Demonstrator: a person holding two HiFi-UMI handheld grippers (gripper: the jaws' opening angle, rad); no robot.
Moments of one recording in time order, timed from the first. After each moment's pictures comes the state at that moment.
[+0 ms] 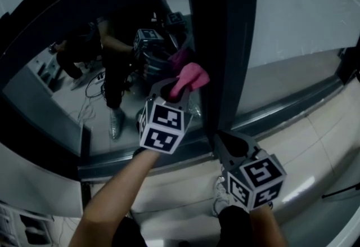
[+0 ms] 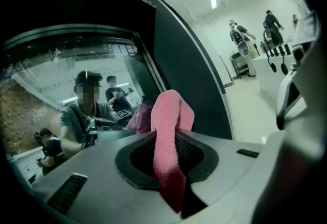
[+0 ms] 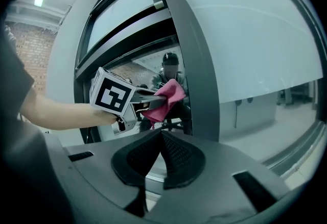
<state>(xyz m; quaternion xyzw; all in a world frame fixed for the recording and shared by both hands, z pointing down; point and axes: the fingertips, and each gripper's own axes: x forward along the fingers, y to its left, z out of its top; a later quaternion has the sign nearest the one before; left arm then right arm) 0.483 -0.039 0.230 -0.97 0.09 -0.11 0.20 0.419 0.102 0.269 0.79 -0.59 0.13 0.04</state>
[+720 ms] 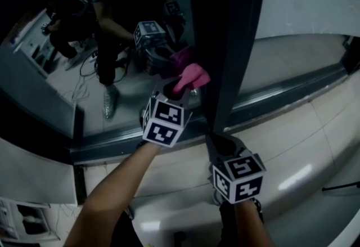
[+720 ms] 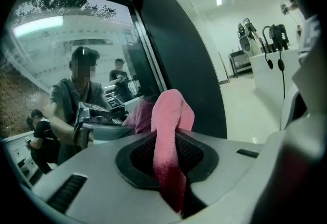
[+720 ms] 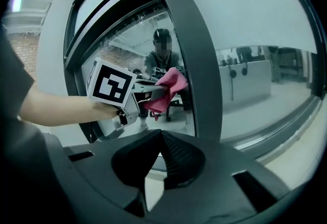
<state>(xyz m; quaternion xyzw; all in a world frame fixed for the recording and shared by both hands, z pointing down) 0.492 -0.028 0.345 -0.97 0.07 -0.15 0.17 0.412 0.106 0.388 0.79 -0.56 0.24 0.05</state>
